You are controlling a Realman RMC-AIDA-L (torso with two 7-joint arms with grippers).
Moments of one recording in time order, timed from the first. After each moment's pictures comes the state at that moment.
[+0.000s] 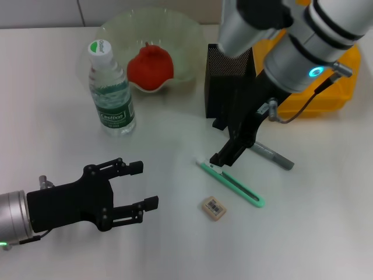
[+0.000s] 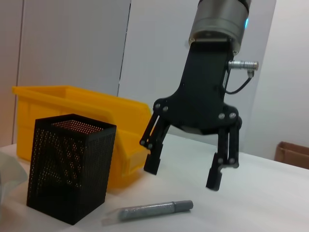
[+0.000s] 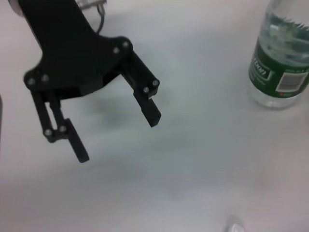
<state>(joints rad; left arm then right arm) -0.36 -2.05 0.80 0.37 1.85 1.61 -0.92 0.97 2.08 -1.35 -0.98 -2.43 -1.60 2.10</state>
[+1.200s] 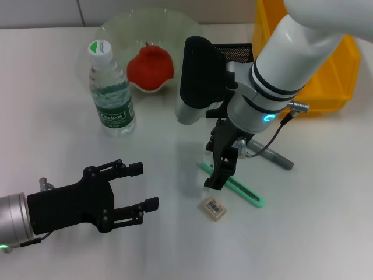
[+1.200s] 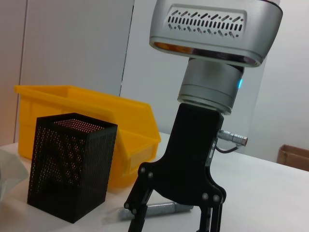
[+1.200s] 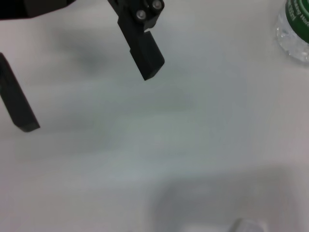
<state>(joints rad) -0.36 -2.05 0.80 0.37 1.85 1.61 -0.92 1.02 2.09 -1.79 -0.80 -2.35 -1.28 2.24</state>
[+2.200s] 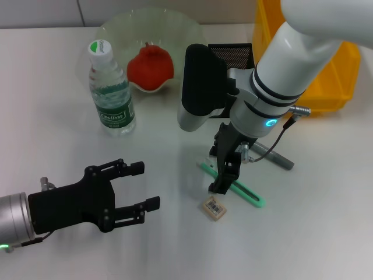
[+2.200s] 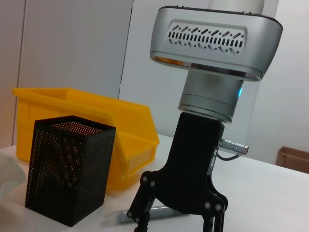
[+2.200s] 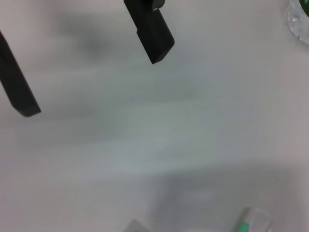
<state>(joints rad) -0.36 -2.05 0.80 0.37 1.84 1.61 -0.92 1.02 2.09 -1.82 -0.79 -2.35 -1.27 2.24</state>
